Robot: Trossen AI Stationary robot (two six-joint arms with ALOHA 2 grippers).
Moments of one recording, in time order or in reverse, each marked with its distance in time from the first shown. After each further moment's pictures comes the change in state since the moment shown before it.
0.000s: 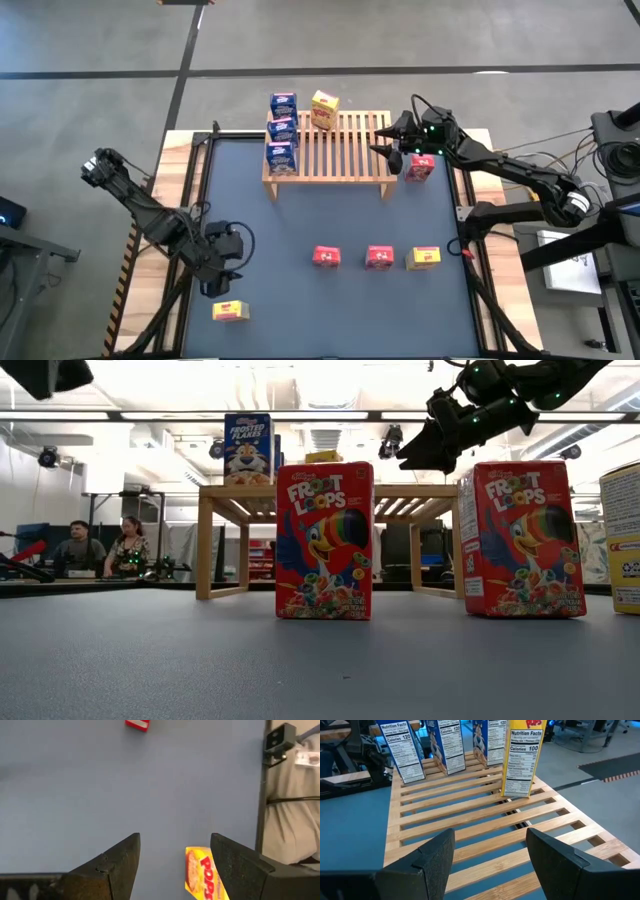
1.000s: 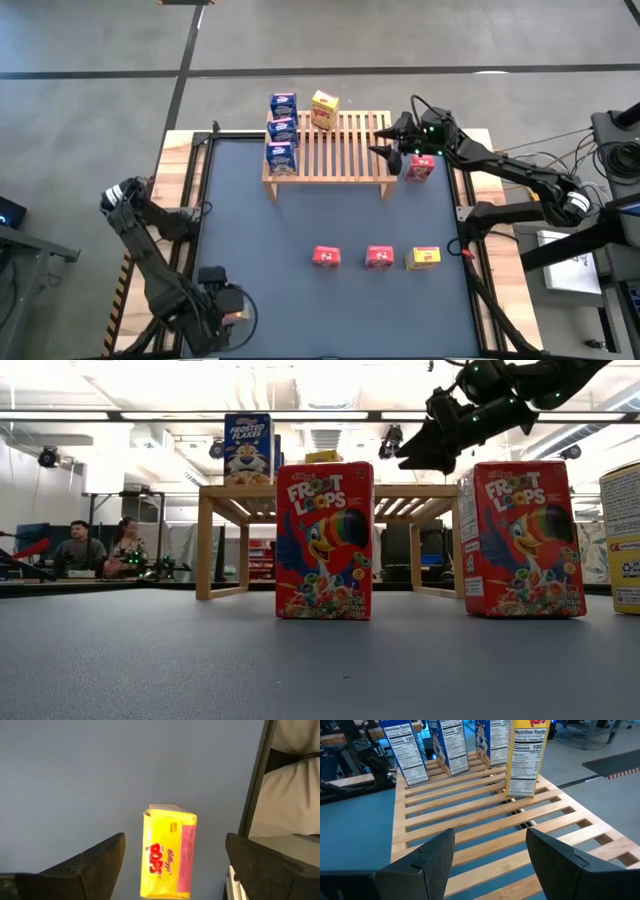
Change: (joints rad) left arm -0.286 0.460 0.323 -0.177 0.006 -0.301; right arm 0.012 0.000 0.000 0.000 0.000 0.030
